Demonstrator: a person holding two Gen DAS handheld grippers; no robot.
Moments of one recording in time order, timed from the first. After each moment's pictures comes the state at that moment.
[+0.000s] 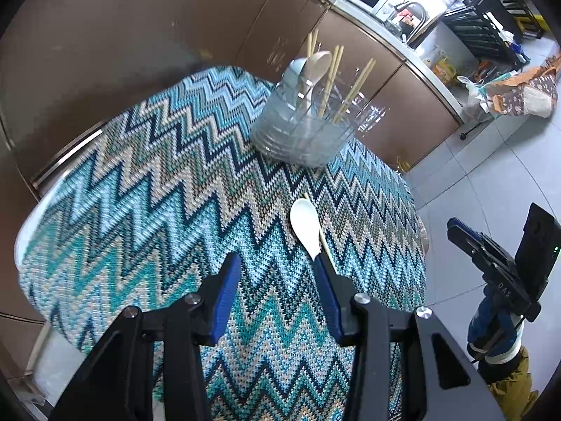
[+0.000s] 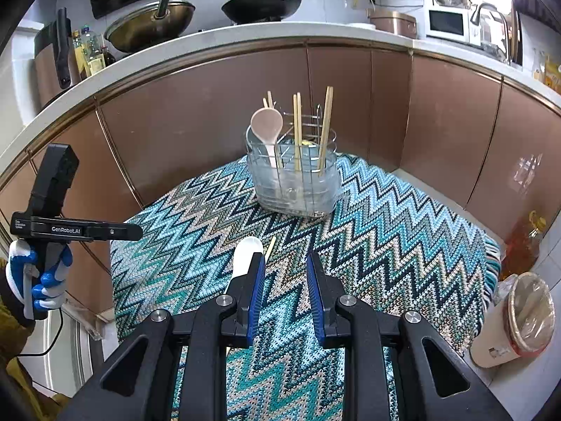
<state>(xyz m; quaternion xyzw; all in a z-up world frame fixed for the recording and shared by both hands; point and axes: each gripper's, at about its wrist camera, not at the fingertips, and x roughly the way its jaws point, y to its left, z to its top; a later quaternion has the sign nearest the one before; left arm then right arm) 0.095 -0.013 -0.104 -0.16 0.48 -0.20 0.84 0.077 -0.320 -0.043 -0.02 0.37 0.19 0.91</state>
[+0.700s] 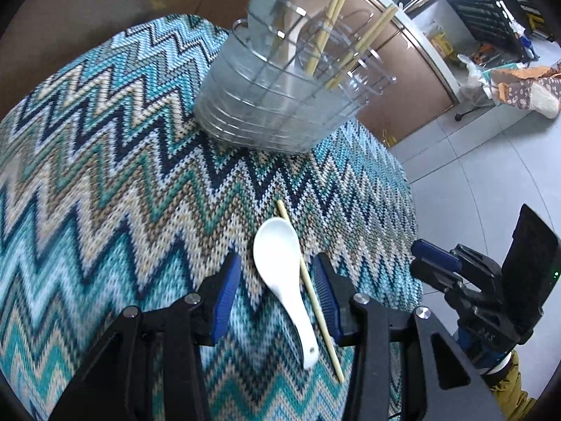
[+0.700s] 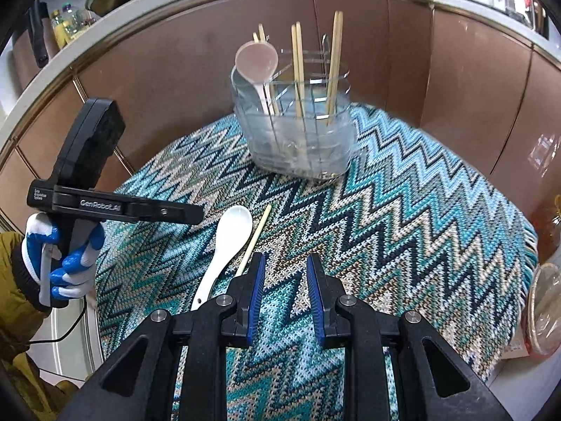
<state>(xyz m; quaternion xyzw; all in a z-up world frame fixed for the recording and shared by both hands) 0.191 -0.087 -0.165 -0.17 0.54 -0.26 0.78 0.141 -0.311 -0.097 -0.02 0.46 0.22 0.86</state>
